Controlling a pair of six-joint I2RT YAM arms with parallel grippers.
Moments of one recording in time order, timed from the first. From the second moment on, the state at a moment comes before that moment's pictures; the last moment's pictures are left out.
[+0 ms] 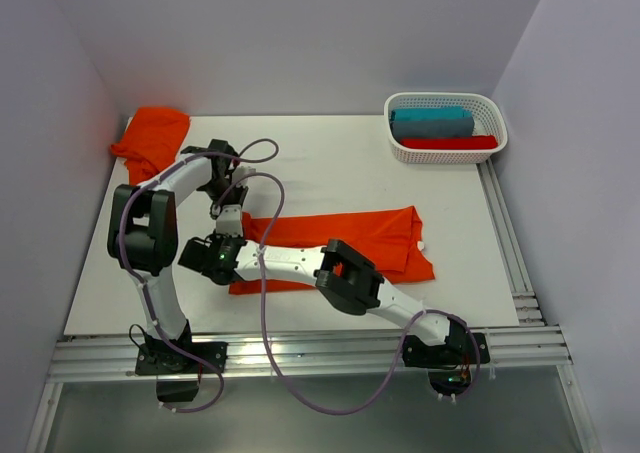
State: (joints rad) left arm -0.21 1.93 1.41 -0.97 0.25 0.04; right arm 1.27 2.53 2.18 -0.79 0.83 1.04
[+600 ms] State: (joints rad) left arm -0.22 1.96 1.49 -0.99 0.26 0.04; right arm 1.18 2.23 1.60 -0.29 0.58 1.09
